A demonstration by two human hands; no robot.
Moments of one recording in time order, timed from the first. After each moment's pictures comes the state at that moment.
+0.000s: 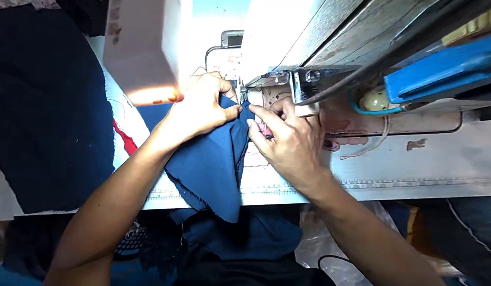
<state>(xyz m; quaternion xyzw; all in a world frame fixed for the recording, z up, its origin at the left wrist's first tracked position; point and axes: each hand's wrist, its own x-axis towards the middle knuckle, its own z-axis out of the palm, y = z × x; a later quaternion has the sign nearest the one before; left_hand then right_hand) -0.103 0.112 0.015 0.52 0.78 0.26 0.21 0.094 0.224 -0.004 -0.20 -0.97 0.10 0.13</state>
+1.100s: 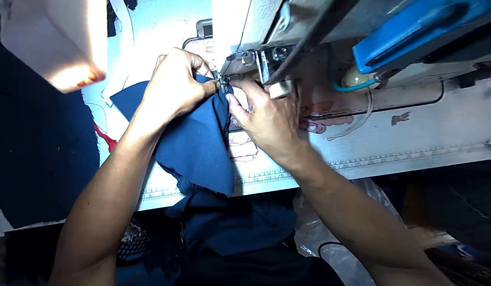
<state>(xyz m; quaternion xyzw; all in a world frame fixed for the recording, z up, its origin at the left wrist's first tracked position) -0.116 0.124 0.020 0.47 0.83 0.23 0.18 0.066 0.230 -0.019 -0.27 -0.94 0.09 0.16</state>
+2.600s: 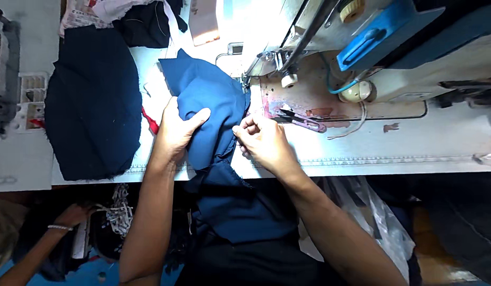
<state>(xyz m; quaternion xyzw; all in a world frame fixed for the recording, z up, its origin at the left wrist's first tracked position) -0.050 0.017 0.019 0.17 0.70 0.65 0.25 0.111 0.163 0.022 -0.29 -0.81 0.50 0.07</state>
